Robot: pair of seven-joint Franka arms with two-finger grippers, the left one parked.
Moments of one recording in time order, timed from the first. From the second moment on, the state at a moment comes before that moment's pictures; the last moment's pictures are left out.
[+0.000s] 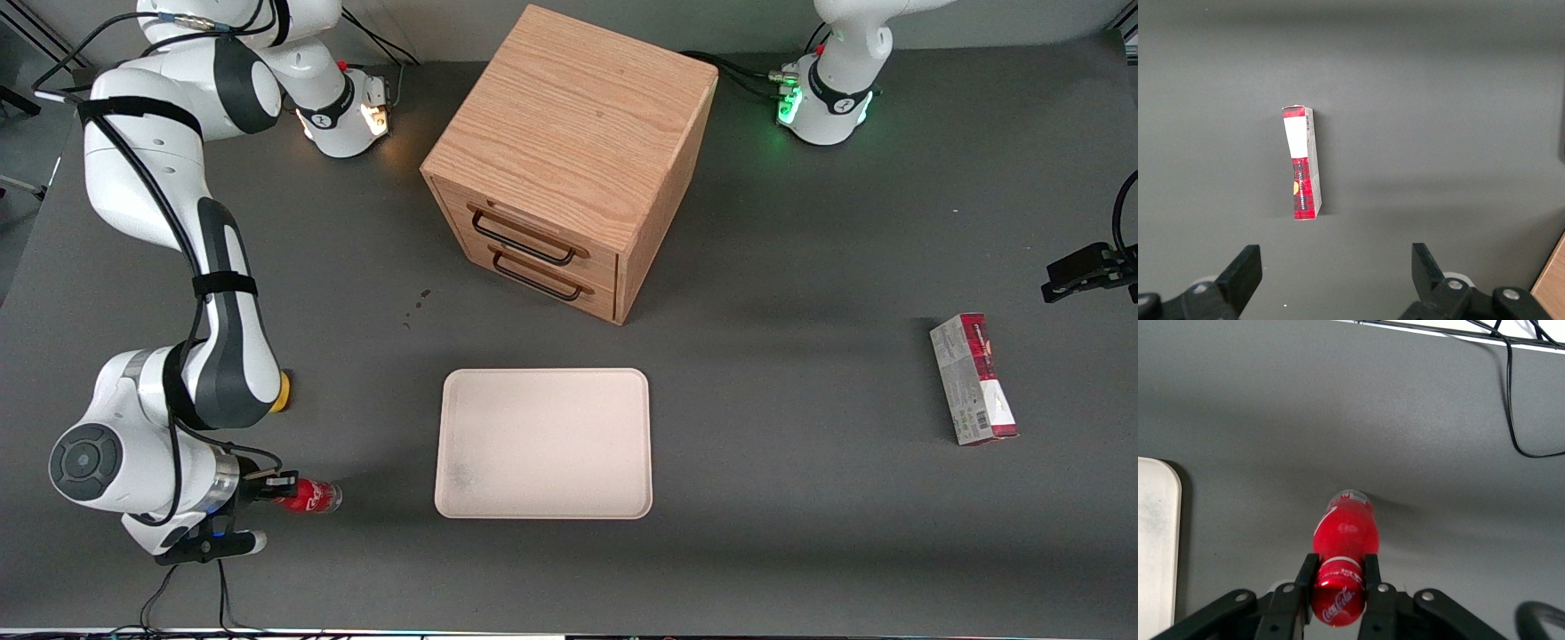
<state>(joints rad) 0.08 0.95 -0.01 -0.89 -0.01 1.87 -0.03</state>
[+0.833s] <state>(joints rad) 0.08 0.77 -0.01 -0.87 -0.02 1.64 -0.05</state>
